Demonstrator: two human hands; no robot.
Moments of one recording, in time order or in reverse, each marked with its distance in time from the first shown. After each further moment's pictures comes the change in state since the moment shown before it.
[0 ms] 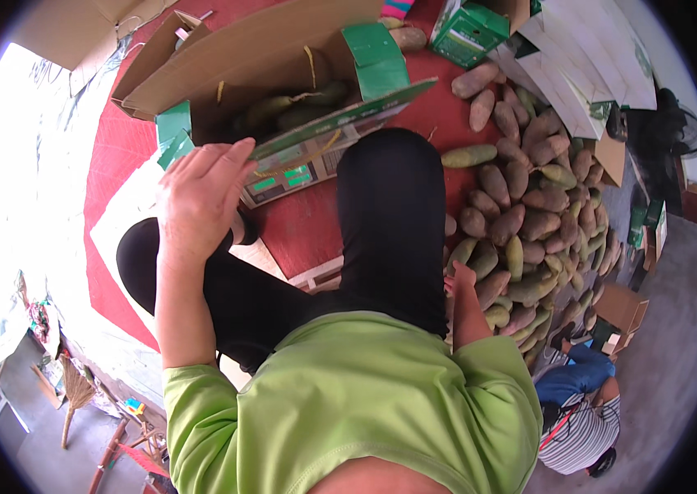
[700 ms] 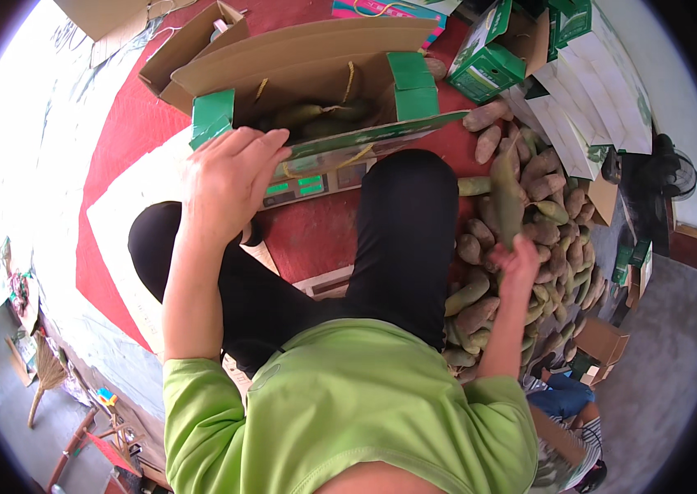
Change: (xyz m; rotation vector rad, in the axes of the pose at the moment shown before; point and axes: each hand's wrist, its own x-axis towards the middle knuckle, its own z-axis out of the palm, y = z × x) left_hand -0.005 -0.015 -0.012 -0.062 0.098 -0.030; right_hand -0.218 -0.165 -0.048 0.368 -0.409 -0.896
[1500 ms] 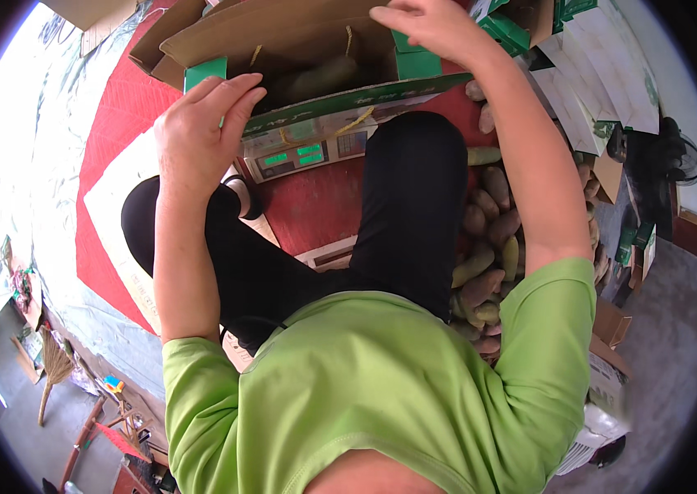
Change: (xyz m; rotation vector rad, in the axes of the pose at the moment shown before) left_hand 0.001 -0.010 -0.002 0.027 0.072 -0.154; right_hand 0.062 -0.151 0.282 -1.000 -0.750 -0.628
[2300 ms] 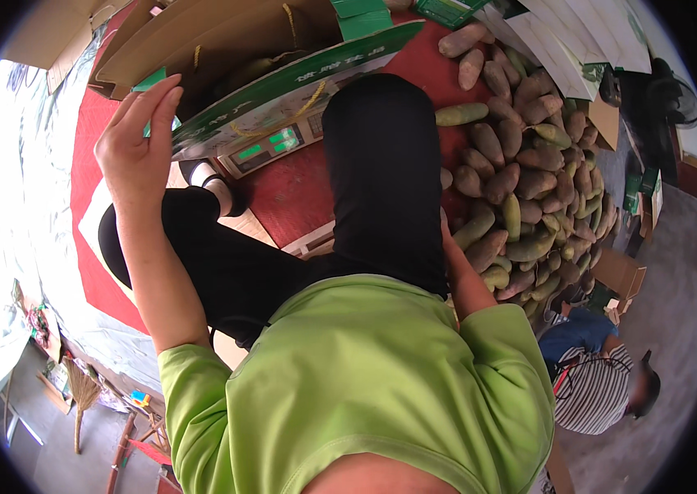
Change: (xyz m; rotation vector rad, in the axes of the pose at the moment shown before) left_hand 0.002 -0.003 0.011 -0.059 0.078 -0.020; right_hand -0.382 0.388 0.374 0.551 0.186 0.516
